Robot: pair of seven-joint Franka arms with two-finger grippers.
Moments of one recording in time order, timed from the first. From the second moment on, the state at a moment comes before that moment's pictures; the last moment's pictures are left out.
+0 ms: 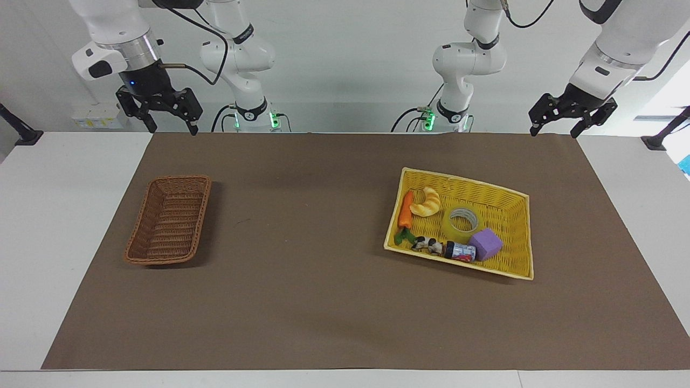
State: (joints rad) left arm -0.03 -0.03 0.01 -1.52 -0.02 1.44 0.08; right arm 0.06 -0.08 -0.07 -1.60 0.01 1.57 0.10
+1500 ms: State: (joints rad) left arm 0.03 -0.05 0.03 -1.56 -0.02 1.47 0.20; right arm 0.06 -0.08 -0.07 -1.60 0.01 1.57 0.10
